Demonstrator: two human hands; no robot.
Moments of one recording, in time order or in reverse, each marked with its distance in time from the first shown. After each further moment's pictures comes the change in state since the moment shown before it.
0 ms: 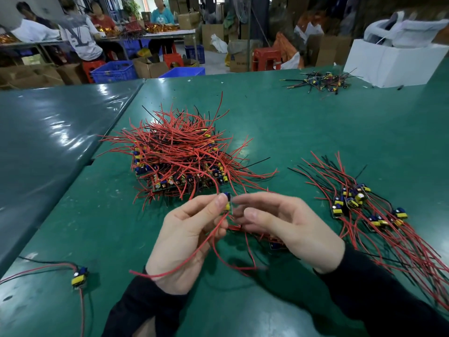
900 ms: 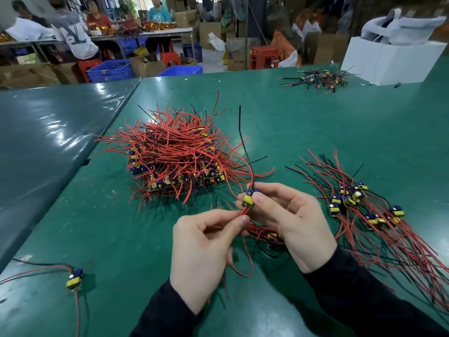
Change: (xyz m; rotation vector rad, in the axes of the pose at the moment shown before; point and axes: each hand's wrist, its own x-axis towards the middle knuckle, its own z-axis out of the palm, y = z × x) left_hand 0.001 -0.028 0.008 0.479 0.026 0.385; right_hand 0.005 0.011 0.003 0.336 0.334 -0.120
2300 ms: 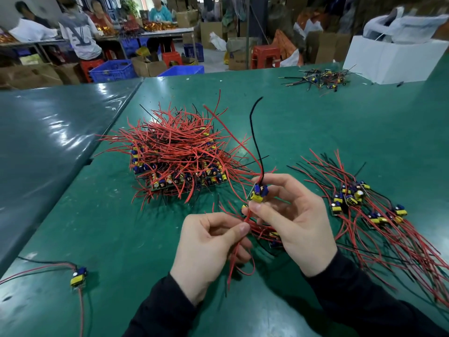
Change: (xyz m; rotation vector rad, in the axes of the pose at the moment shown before) left_hand 0.003 -0.002 -0.004 -0.131 -0.153 -0.276; right_hand -0.004 0.003 0.000 -0.215 -0.044 -0.296
